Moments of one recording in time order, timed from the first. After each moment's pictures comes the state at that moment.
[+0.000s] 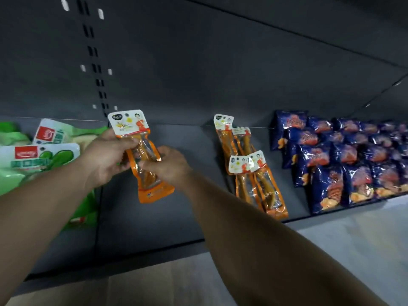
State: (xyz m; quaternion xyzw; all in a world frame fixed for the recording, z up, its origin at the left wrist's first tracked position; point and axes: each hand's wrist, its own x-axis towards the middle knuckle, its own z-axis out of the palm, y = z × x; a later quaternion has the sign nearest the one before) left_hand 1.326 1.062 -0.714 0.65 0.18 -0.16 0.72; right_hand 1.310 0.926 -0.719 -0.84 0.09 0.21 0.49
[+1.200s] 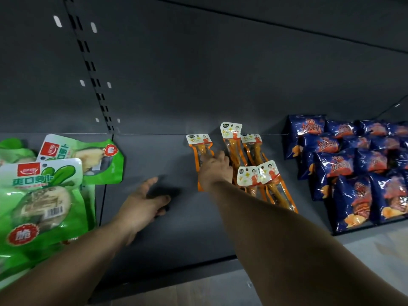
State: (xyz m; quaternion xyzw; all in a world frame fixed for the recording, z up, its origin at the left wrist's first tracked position) left_hand 1.279 1.009 -0.755 0.72 0.18 -0.24 0.63; right_hand 1.352 0.845 -0.759 -0.99 0.11 0.10 0.07
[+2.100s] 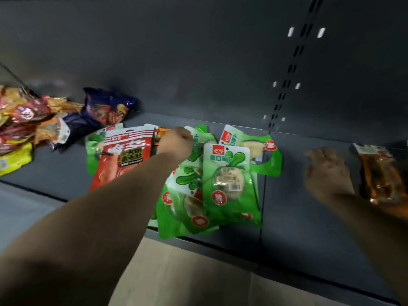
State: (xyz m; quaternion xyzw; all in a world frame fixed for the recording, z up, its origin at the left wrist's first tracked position) left_hand 1.309 1.268 -0.714 0.93 0.24 0.00 0.27; right_hand 1.342 0.965 -0.761 -0.99 -0.05 -0.02 0.14
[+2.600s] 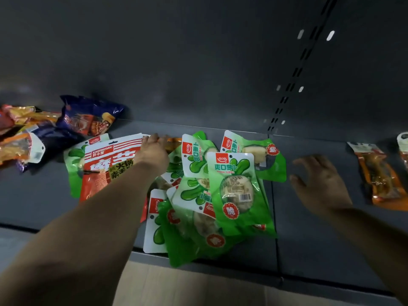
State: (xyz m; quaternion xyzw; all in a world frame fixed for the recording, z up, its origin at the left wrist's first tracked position) left_hand 1.332 1.346 -0.759 0.97 0.19 -0.11 0.10; right_hand 1.312 1.010 -0.744 -0.98 -0.06 -0.05 0.20
